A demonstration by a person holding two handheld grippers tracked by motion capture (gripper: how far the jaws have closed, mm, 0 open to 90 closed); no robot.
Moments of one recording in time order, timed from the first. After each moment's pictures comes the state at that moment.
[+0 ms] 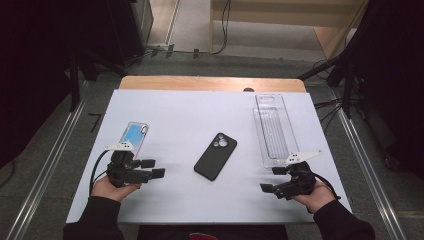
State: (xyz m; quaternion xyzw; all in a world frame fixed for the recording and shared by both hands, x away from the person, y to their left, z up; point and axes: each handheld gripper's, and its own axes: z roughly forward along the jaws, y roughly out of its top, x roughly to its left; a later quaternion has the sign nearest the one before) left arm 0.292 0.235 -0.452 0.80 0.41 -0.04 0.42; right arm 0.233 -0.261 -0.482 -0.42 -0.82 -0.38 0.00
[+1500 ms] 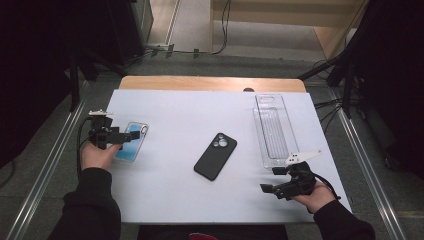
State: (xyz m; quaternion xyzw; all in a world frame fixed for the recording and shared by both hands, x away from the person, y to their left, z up) left arm 0.392 0.297 -0.459 0.76 0.53 0.09 0.36; right arm 0.233 -0.261 -0.482 -0.42 -0.83 -0.38 0.00
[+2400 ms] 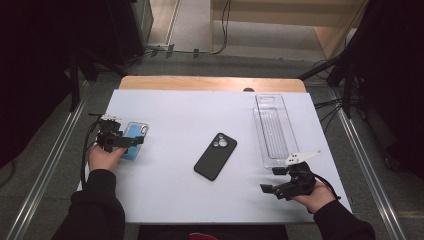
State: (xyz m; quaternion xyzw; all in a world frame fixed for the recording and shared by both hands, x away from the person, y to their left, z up) left arm 0.400 0.287 -0.489 0.78 0.53 0.10 0.32; right arm 0.233 -0.261 -0.483 -0.42 -0.83 -0.38 0.00
